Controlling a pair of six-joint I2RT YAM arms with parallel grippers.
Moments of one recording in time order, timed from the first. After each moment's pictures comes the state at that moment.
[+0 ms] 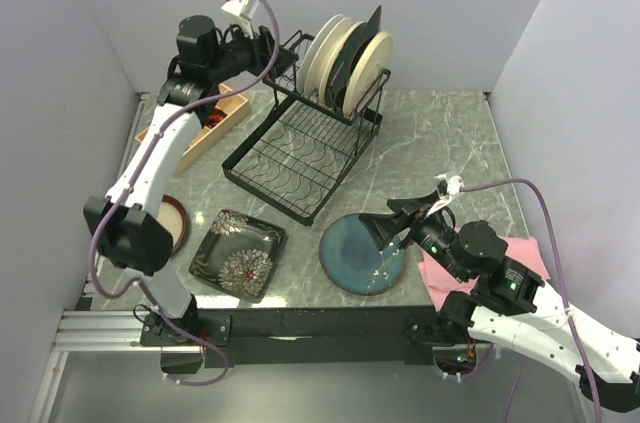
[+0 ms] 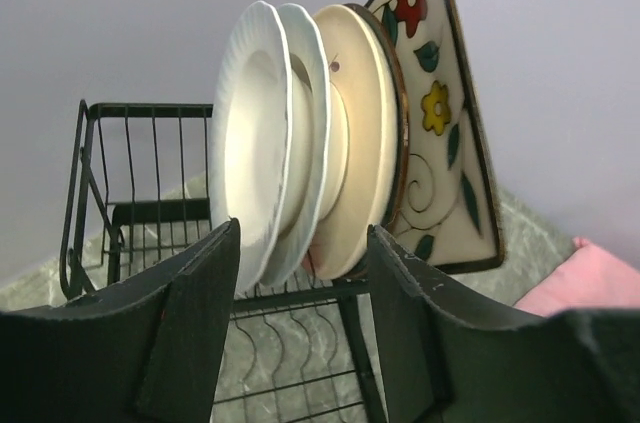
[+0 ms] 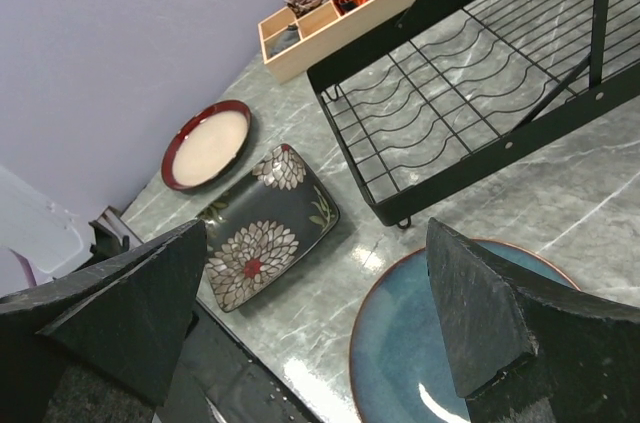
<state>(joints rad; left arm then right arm) -0.29 1.67 1.79 -0.13 0.55 -0.22 0.99 0.46 0.65 -0.24 0.29 0.48</state>
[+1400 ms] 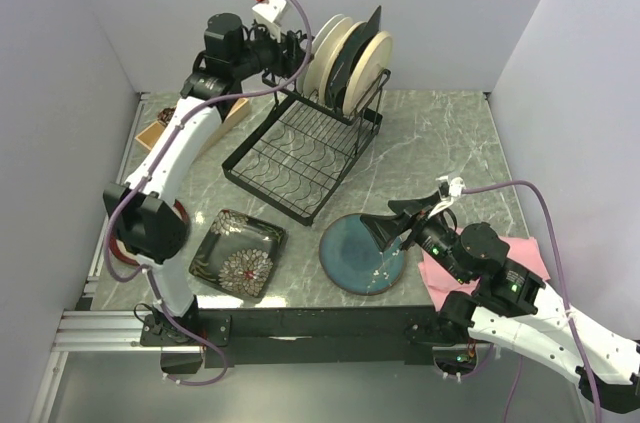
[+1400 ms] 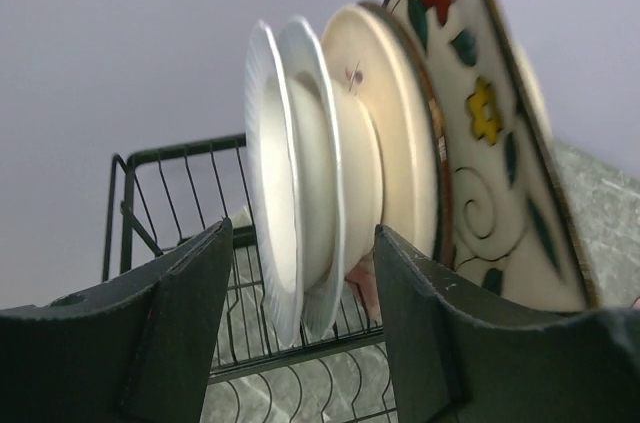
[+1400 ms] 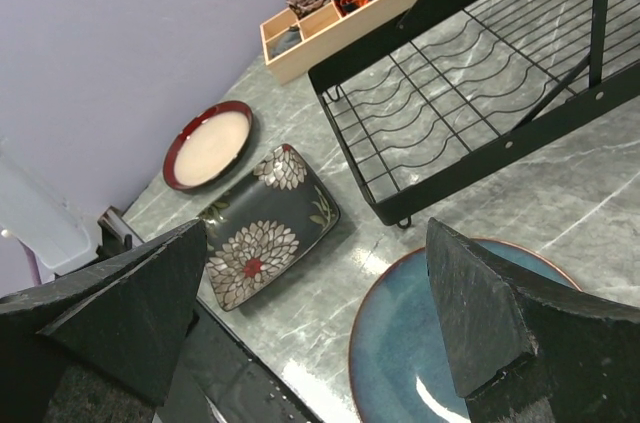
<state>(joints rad) -0.37 1.82 1.93 -0.16 0.45 0.03 0.99 0.44 0.64 -0.24 0.29 0.48</state>
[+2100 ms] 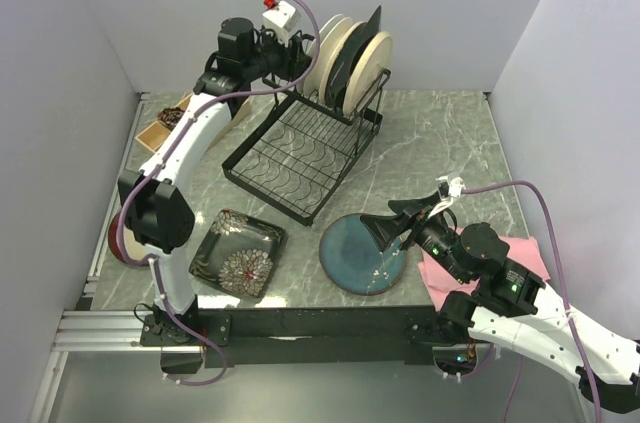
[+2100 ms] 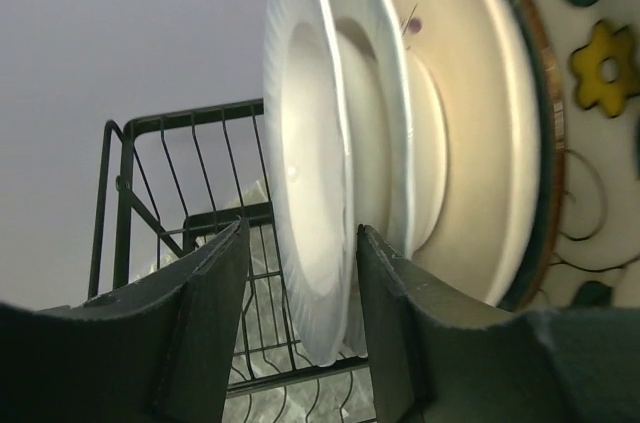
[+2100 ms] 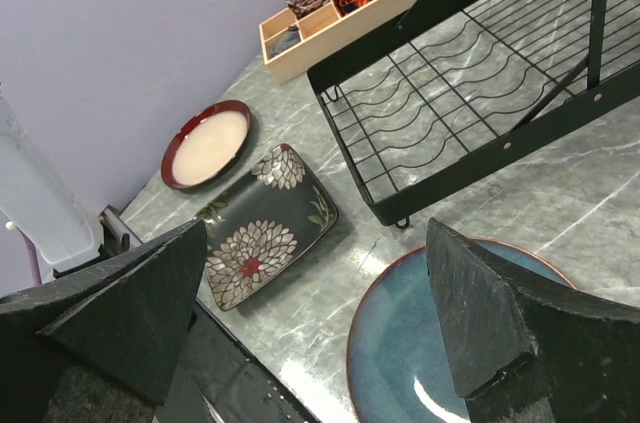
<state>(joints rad) -0.37 1.90 1.96 -0.16 0.41 0.06 0.99 0.44 0.63 -0.24 0.29 0.47</state>
